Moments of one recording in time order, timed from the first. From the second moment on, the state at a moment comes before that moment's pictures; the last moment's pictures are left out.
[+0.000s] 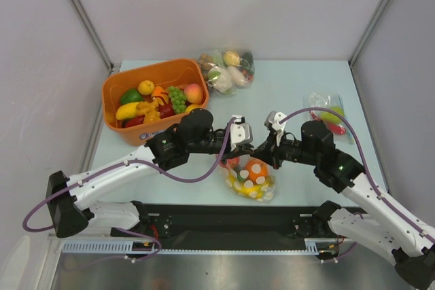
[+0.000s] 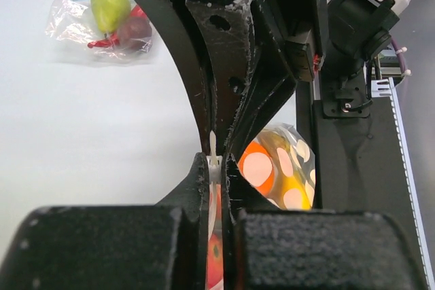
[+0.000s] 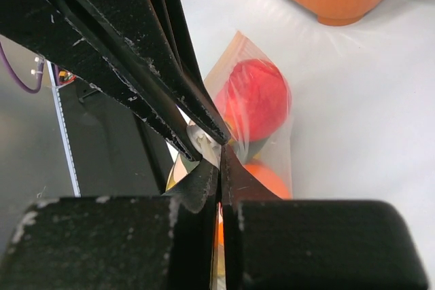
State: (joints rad) left arm -0.99 1.23 1.08 -0.18 0.45 0.26; right arm 0.69 0.79 0.80 -0.33 -0.49 -0.01
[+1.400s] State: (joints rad) left arm -0.97 1.05 1.01 -0.38 0.24 0.23; right arm 0.55 0.98 0.90 -0.25 -0.27 0.09
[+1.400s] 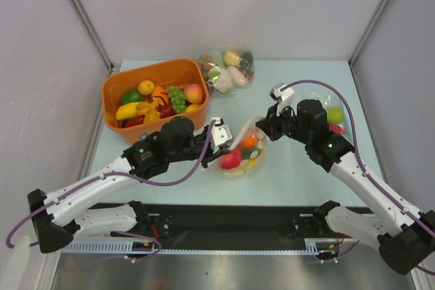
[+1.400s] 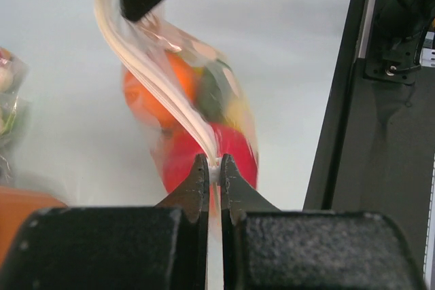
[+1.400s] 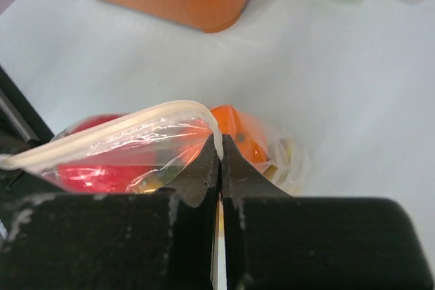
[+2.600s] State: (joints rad) left arm -0.90 1.02 0.87 -0.22 0.31 0.02; right arm 0.42 1.23 1.14 -0.30 -0.04 0.26
